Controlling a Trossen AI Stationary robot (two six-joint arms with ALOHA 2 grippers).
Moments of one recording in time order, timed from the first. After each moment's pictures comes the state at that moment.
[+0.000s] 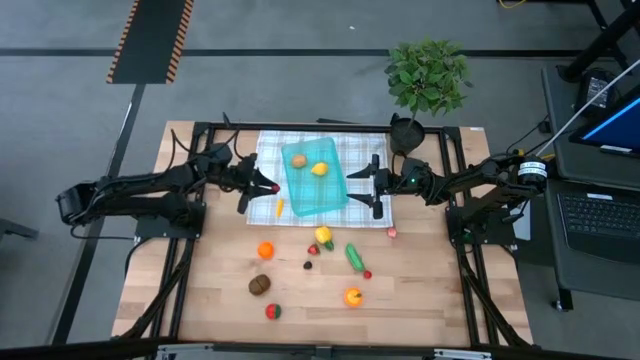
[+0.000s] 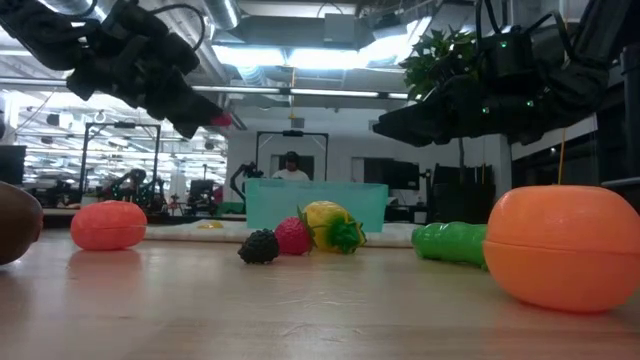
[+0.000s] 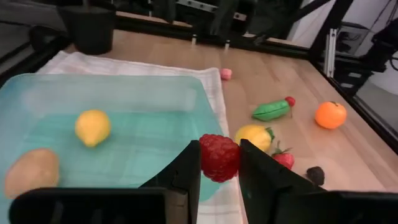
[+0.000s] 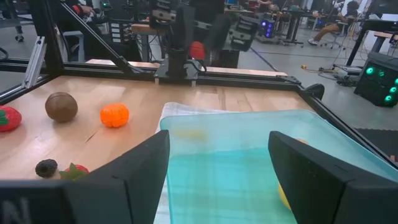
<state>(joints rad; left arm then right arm) 0.51 0.89 0.32 0.20 0.54 0.03 -0.31 1.52 0.36 1.08 -0.30 -0.11</state>
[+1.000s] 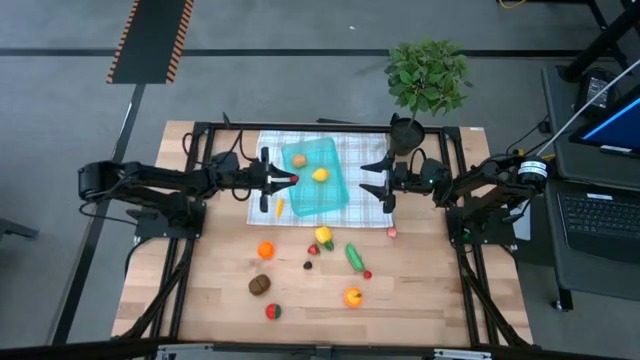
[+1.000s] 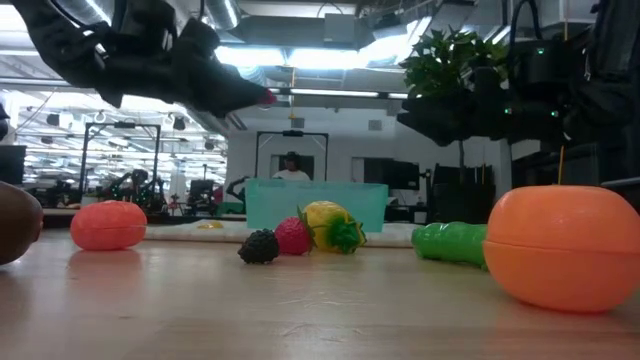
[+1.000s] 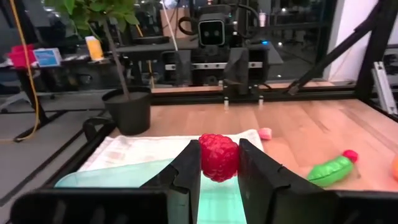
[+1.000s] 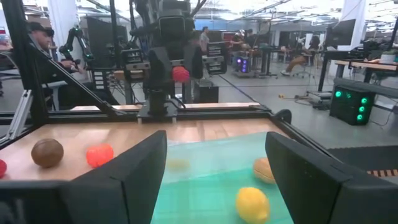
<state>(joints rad) 0.35 1.20 0.32 0.81 0.24 0.09 -0.39 1.52 0.21 1.43 -0.31 0.02</state>
